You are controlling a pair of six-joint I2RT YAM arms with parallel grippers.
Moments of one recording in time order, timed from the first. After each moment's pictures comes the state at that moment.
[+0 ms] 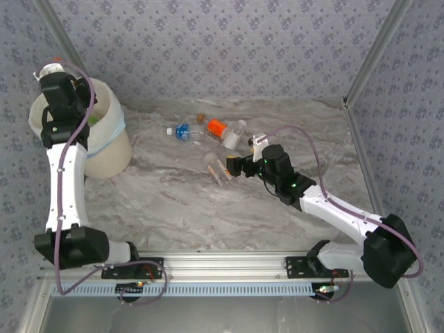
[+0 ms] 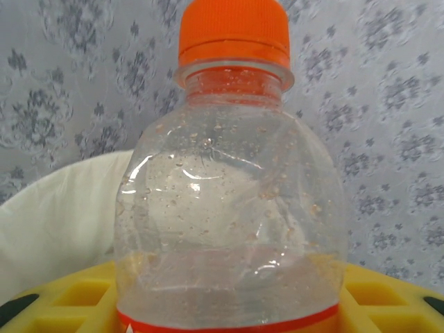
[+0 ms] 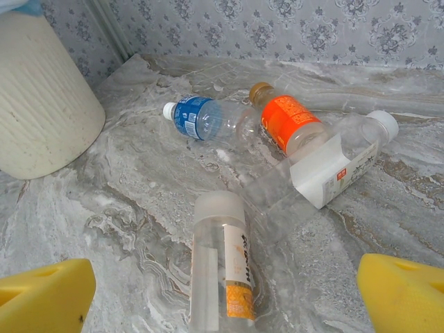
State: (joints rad) left arm 0.18 1.36 1.58 -0.48 -0.22 -0.26; right arm 0.68 1.21 0.77 0.08 0.05 0.28
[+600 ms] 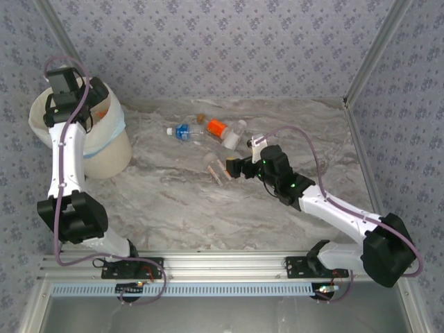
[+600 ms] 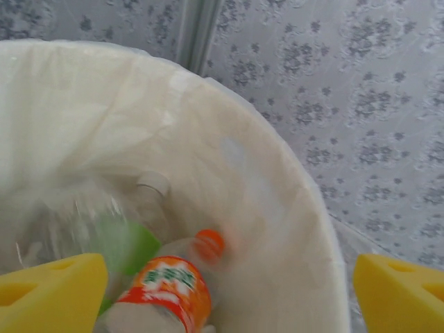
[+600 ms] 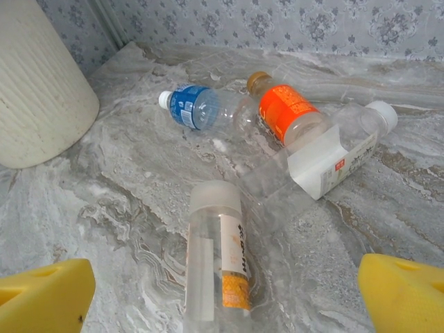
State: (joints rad) left arm 0.22 1.58 1.71 -0.62 -0.05 -0.40; right arm 0.69 1.23 0.77 0.05 0.06 0.26
